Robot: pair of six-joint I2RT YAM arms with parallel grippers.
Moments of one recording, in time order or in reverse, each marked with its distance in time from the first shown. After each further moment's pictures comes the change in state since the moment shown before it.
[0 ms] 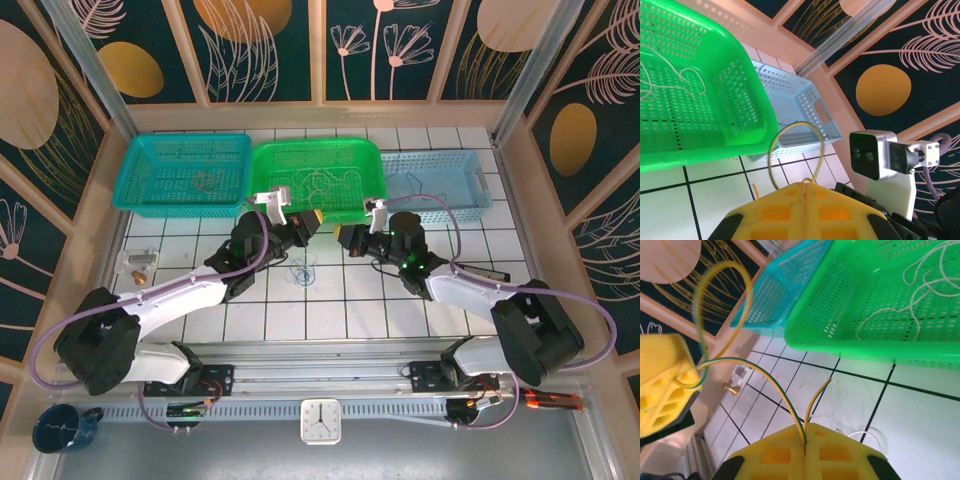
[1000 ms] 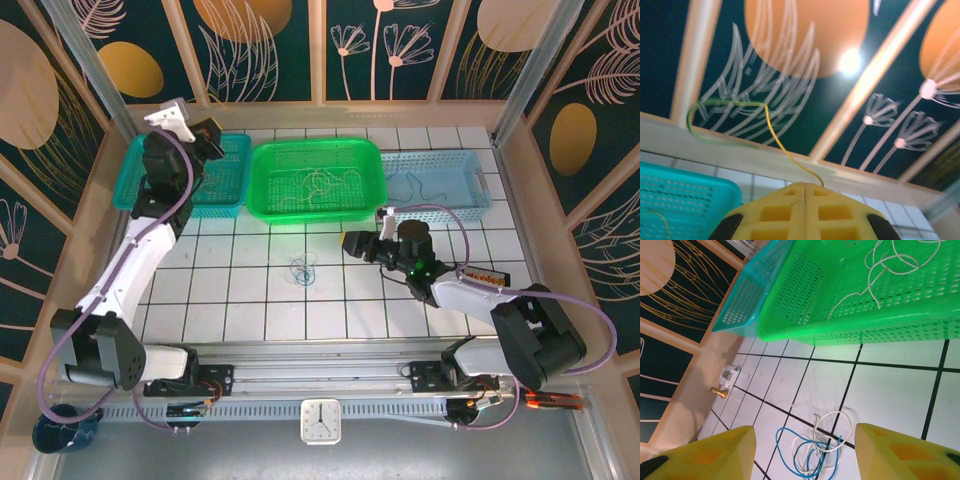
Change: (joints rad) left arm 0.591 0.027 0.483 -0.346 -0.047 0.354; right arm -0.048 -0.024 -0.093 0.016 -0.007 0.061
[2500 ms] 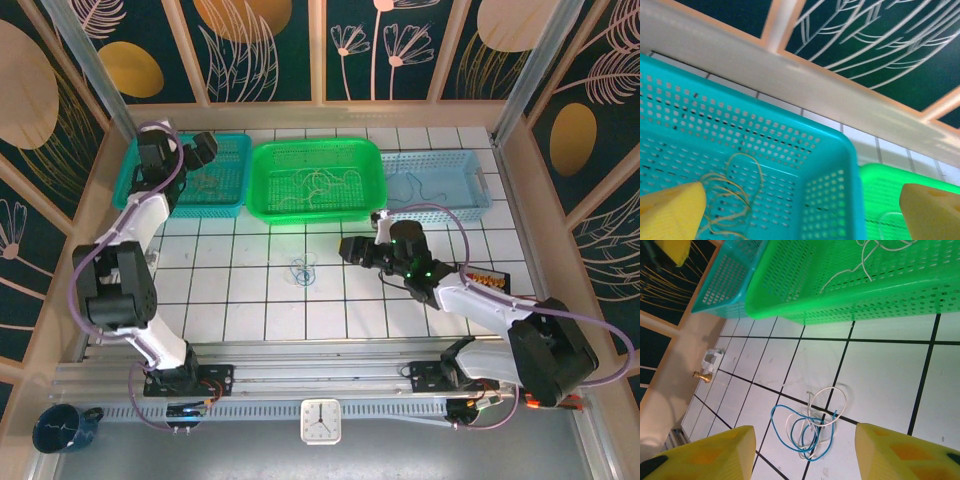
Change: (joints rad) left arm 0.213 0.297 0.012 -0.050 0.154 0.030; right arm 0.080 -0.090 0.060 -0.264 0.097 -0.045
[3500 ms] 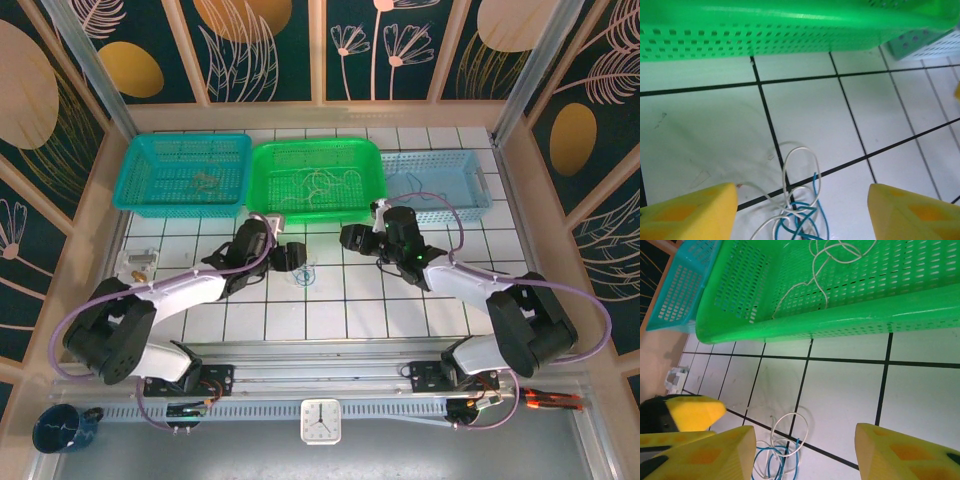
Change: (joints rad) left arm -0.689 -0.234 -0.569 0.026 -0.061 -0.113; right arm -0.062 0.165 0.106 -0.031 0.037 -0.012
